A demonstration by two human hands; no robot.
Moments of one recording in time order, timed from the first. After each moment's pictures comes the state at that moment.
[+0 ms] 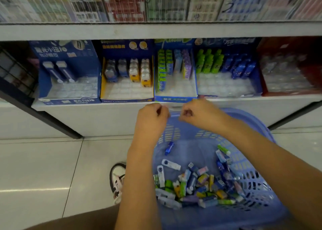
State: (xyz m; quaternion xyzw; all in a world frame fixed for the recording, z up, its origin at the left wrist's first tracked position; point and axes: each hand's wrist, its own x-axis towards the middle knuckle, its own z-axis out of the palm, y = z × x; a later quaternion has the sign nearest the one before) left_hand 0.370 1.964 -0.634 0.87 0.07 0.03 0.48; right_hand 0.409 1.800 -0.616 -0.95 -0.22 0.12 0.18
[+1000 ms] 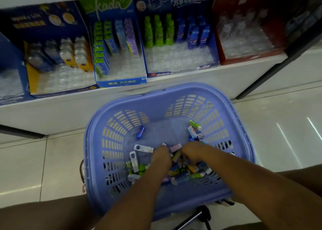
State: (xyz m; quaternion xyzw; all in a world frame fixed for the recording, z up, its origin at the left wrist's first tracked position) left_hand 0.296 1.825 -0.838 0.91 0.01 -0.39 0.13; right_hand 0.315 1.689 -0.798 -0.83 -0.15 0.54 0.01
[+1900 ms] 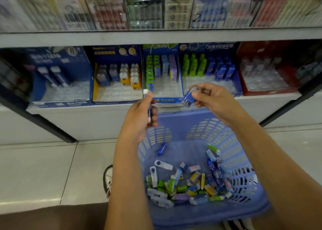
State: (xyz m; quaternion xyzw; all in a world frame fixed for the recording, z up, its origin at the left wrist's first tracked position) left_hand 0.356 1.953 -0.595 0.59 0.16 -0.09 0.79; right_hand 0.397 1.741 -0.591 -0.73 -0.02 0.10 0.68
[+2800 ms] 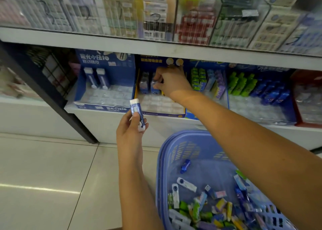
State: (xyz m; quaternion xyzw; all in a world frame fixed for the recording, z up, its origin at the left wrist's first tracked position) left_hand 0.351 2.057 -0.631 0.51 0.28 0.17 0.79; right_hand 0.514 1.971 -0.585 -0.95 -0.25 -0.03 0.18
